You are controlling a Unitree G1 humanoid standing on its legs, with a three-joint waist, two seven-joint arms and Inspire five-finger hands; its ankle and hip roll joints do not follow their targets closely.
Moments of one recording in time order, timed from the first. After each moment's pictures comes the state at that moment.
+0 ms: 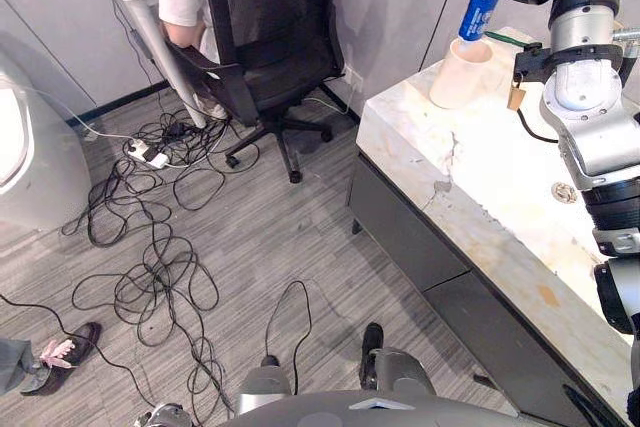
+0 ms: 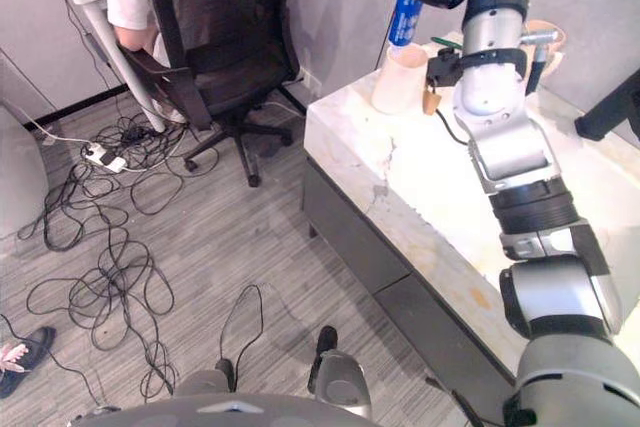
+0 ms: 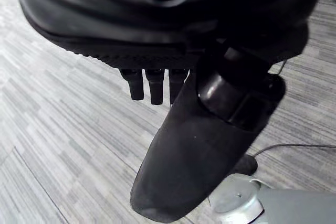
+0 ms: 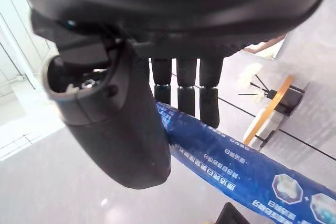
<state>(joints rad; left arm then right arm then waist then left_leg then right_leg) 0.05 0.29 -0.19 1.21 0.15 0.34 0.11 -0.89 -0.83 0.26 0.21 0.21 0.03 -0.43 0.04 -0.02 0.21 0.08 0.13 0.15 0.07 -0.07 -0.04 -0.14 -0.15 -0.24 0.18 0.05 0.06</state>
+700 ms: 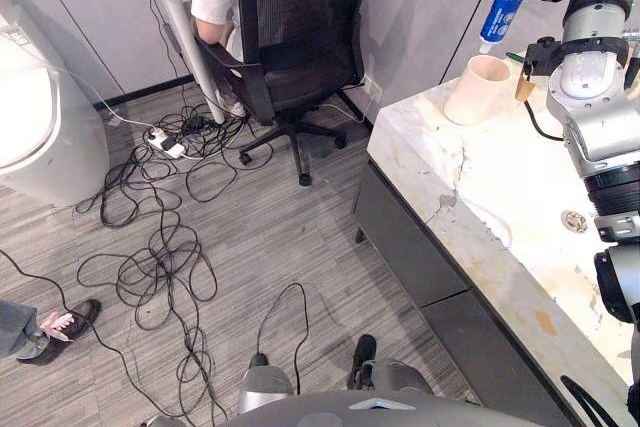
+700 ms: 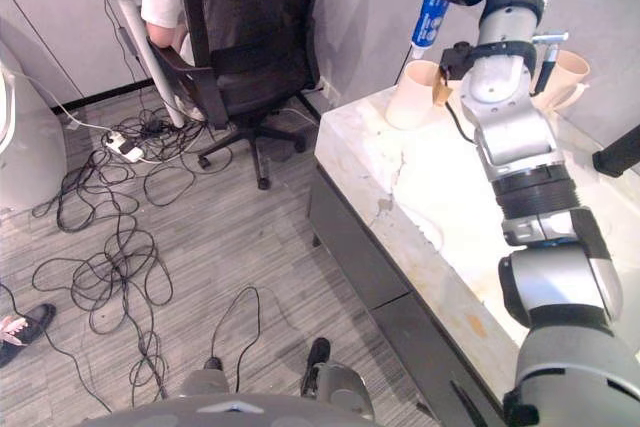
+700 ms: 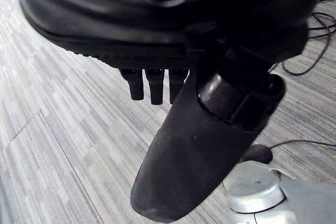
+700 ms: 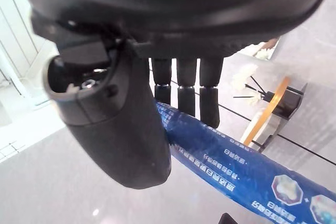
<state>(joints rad) 0.06 0.29 -0.18 1.23 0.12 0.38 0.12 -0.96 -0.83 0.29 0.35 0.25 0.06 -0.49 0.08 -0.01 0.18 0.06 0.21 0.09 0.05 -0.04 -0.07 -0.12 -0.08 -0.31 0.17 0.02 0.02</state>
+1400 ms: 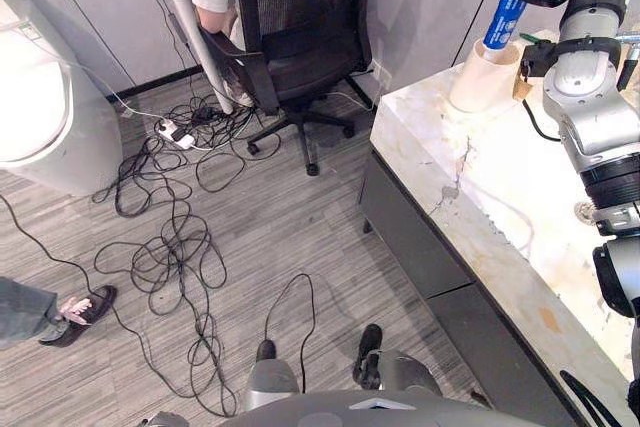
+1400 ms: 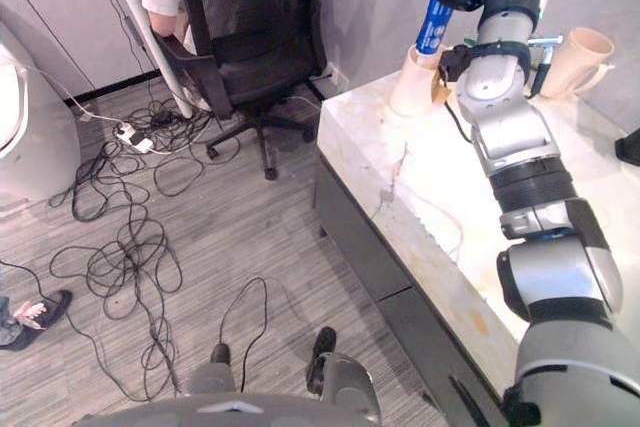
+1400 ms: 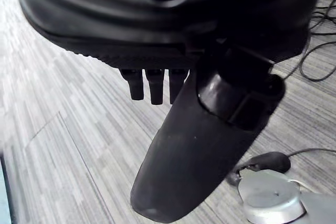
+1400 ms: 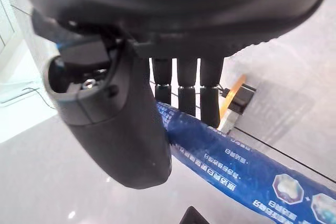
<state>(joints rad) 0.04 0.30 -0.18 1.23 0.11 0.40 0.13 -1.01 -0.83 0.35 0.44 0.25 0.08 -0.53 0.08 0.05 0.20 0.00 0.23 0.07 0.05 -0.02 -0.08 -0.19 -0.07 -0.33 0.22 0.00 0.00</state>
